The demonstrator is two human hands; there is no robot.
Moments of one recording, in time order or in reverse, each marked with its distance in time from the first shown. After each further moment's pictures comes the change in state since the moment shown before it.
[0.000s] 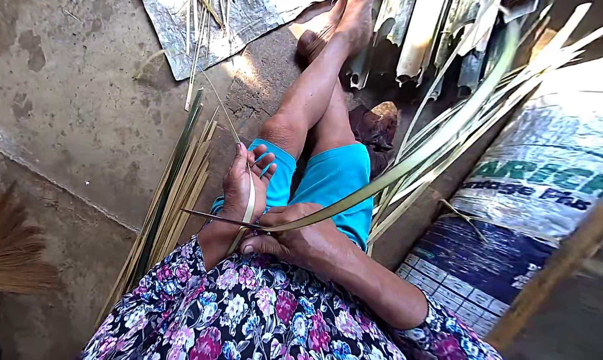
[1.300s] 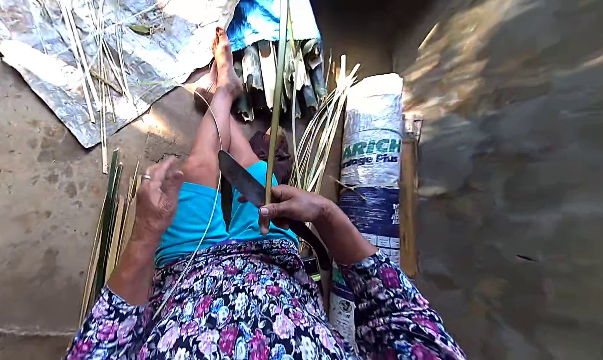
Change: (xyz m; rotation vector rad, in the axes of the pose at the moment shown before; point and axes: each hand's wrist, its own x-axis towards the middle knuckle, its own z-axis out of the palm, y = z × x) left_hand 0.061 0.044 -0.017 1.373 -0.450 0.767; right_hand -0.063 0.093 -0.071 0.994 -0.152 0.432
